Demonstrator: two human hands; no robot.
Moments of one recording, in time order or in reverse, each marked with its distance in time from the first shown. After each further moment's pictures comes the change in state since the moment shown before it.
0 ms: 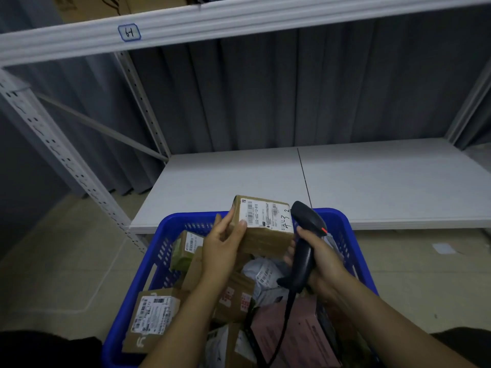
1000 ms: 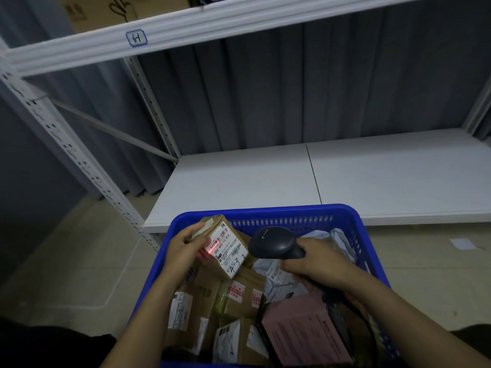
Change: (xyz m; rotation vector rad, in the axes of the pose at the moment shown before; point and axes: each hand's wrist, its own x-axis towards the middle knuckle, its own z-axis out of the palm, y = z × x) left_hand 0.023 -0.027 -0.084 0.095 0.066 -0.154; right_hand -0.027 -0.012 0.011 -1.276 -0.311 -0.300
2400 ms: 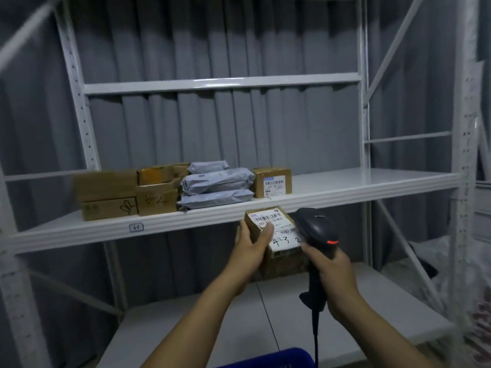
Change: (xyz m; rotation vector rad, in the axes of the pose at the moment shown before) left_hand -0.068 0.319 0.087 -0.188 -0.461 0.600; right_hand -0.099 -0.162 -0.147 0.721 0.969 -0.430
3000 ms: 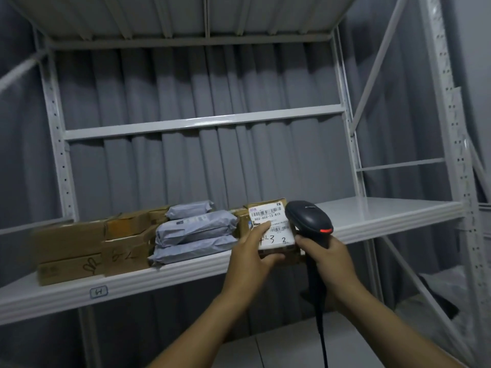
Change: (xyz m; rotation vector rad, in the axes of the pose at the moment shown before) left_hand 0.088 0.051 0.041 0.477 0.164 0.526; right_hand 0.120 -0.051 -0.004 -0.021 -0.003 -0.123
